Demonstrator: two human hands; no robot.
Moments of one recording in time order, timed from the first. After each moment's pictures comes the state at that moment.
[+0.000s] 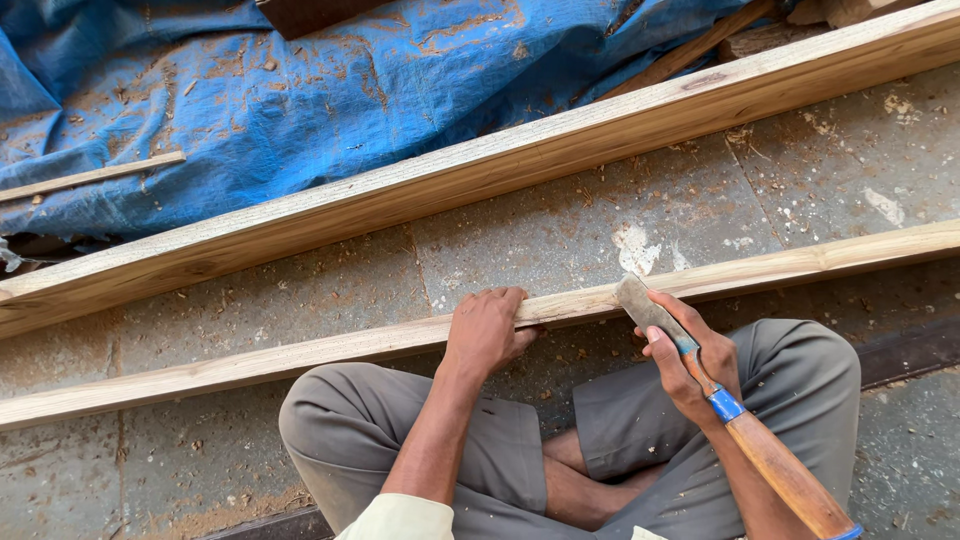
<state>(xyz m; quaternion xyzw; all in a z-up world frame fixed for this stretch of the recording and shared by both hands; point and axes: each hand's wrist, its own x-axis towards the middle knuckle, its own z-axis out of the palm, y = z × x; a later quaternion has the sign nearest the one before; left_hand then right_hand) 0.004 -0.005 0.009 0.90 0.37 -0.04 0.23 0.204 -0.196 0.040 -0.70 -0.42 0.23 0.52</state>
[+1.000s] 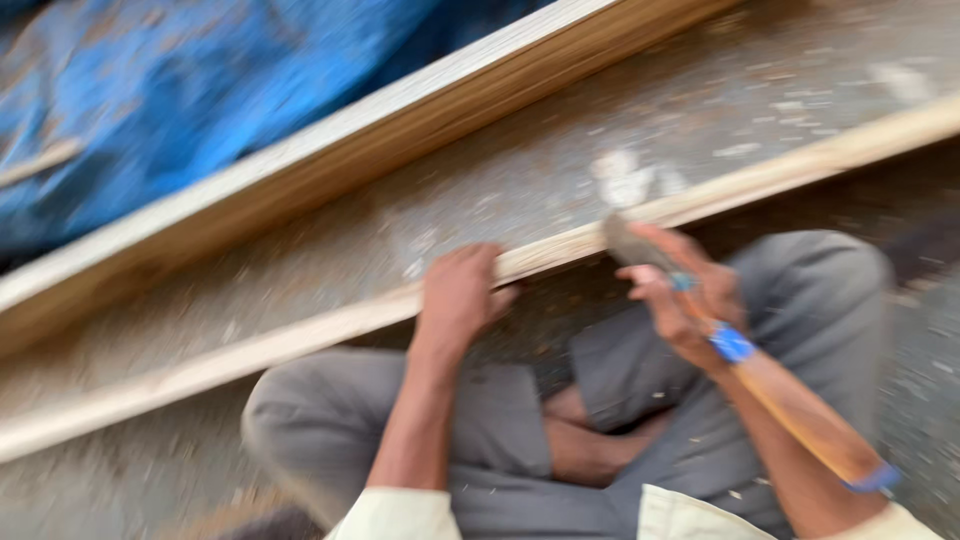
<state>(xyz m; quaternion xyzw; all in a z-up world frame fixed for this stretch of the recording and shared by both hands) -0.003 -0.005 0.003 0.91 0.35 0.01 0.22 0.194 -0.188 0.046 -0.66 -0.42 0.28 0.56</state>
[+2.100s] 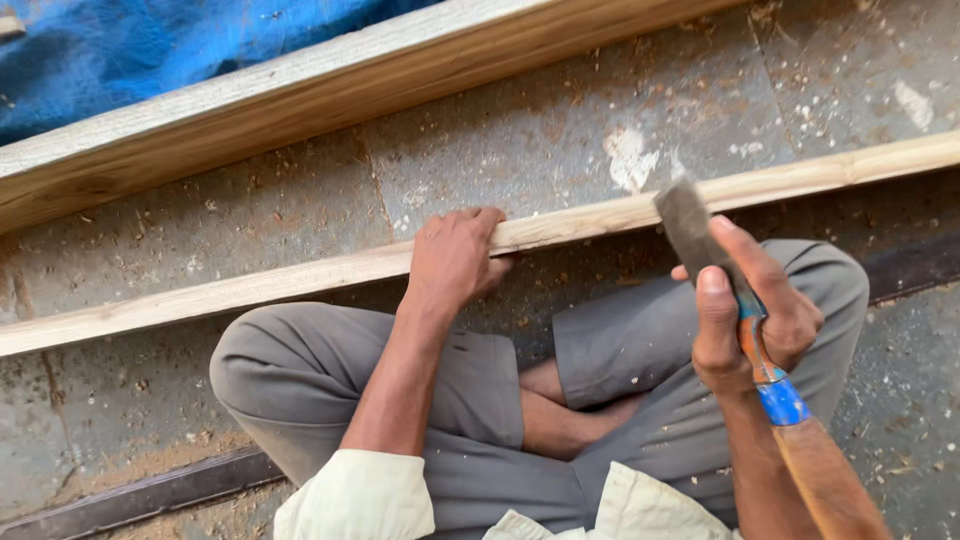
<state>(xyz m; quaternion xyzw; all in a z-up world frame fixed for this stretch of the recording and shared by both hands) -0.001 -0.007 0.004 0.90 0.36 0.02 0.23 0.191 -0.199 0.088 -0.74 -0.41 0.08 0.53</state>
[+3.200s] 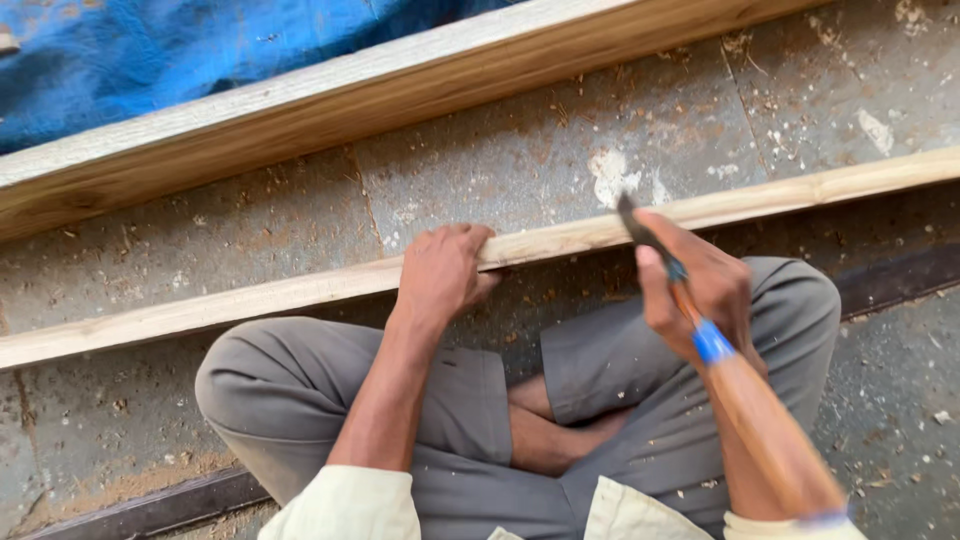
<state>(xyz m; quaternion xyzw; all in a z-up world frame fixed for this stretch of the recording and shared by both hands) 0.009 0.004 0.016 0.90 0.37 0.01 0.25 0.215 -0.177 0.077 -0.72 -0.58 0.00 0.38</state>
